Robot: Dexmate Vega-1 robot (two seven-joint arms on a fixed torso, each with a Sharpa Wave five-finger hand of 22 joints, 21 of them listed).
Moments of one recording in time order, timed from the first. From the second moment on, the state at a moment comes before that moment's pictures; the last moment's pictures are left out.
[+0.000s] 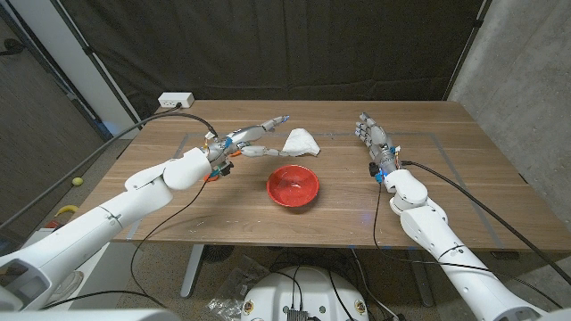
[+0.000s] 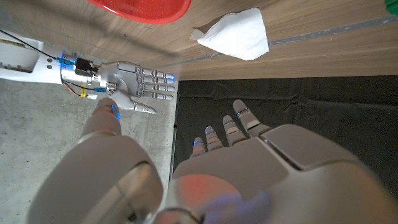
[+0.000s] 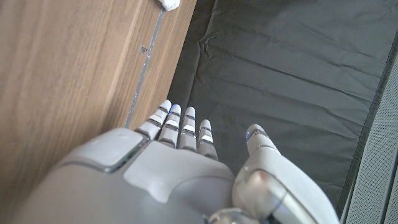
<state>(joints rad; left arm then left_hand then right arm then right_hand) 0.84 0.89 0.49 -1.72 0.24 -0.37 -0.02 0.50 -0.16 0.32 -0.13 0.28 -0.15 -0.16 0.20 0.19 -0.06 -0.12 0.22 0.20 -0.01 -0.03 0.19 0.19 -0.08 0.00 0.61 0.19 -1.04 -0.37 -0.25 -1.59 0.39 0.17 -0.10 0.27 0.13 0.39 -0.06 0.18 0.13 0.01 0.19 0.18 0.19 0.10 0.21 0.18 0.15 0.10 0.19 0.19 0.09 0.06 0.30 0.20</state>
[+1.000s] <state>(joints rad) 0.82 1.01 0.50 -1.85 0.53 -0.46 -0.11 0.51 -0.17 0.28 -0.15 0.28 -0.14 -0.17 0.20 0.20 -0.05 -0.13 0.22 0.20 -0.01 -0.04 0.19 0.19 -0.07 0.01 0.61 0.19 -1.05 -0.35 -0.28 -1.61 0.37 0.18 -0.15 0.26 0.13 0.39 -0.05 0.18 0.13 0.01 0.19 0.18 0.19 0.10 0.21 0.18 0.15 0.10 0.19 0.19 0.09 0.06 0.30 0.20</state>
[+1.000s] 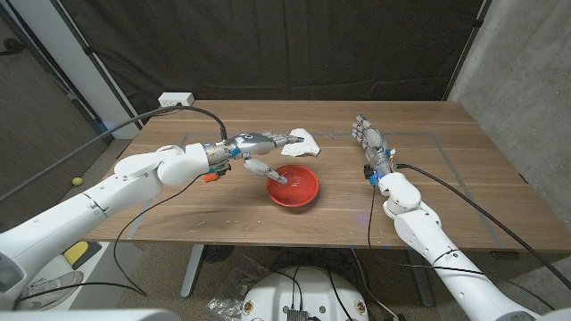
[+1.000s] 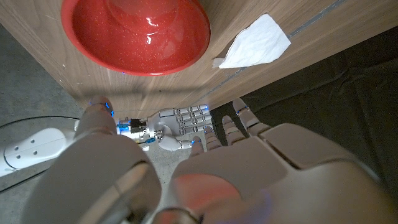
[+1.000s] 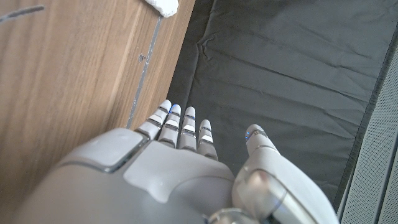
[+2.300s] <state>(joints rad) 0.87 1.12 0.48 -2.09 0.92 -0.46 -0.24 0.67 -0.17 0.16 -0.17 0.33 0.08 -0.16 0.30 0.21 0.06 -0.16 0.24 0.20 0.05 -0.04 0.21 0.19 -0.02 0.03 0.59 0.19 -1.04 -0.34 -0.29 -1.57 0.39 0.18 -0.14 0.22 0.14 0.37 -0.02 0.18 0.13 0.01 0.19 0.18 0.20 0.11 0.21 0.18 0.15 0.10 0.19 0.20 0.09 0.06 0.30 0.20</state>
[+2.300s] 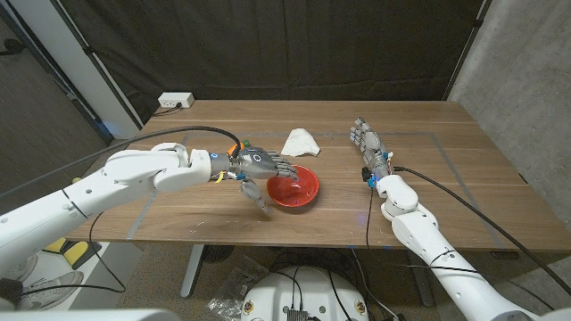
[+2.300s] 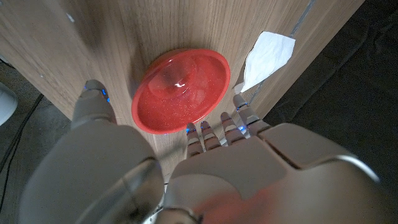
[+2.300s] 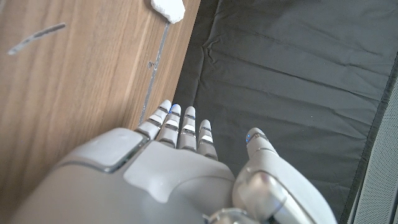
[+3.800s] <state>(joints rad) 0.93 1.08 0.52 -1.96 1.21 -0.41 0.17 1.10 0.01 0.19 -0.14 0.29 0.70 -0.20 0.57 0.20 0.68 -0.21 0.30 0.20 0.64 -0.06 0.25 0.20 0.34 -0.04 0.73 0.19 -1.03 -0.33 -0.29 -1.54 0.38 0.18 -0.13 0.18 0.12 0.37 0.00 0.18 0.14 0.02 0.19 0.18 0.21 0.11 0.21 0.18 0.14 0.11 0.19 0.20 0.09 0.06 0.30 0.20</state>
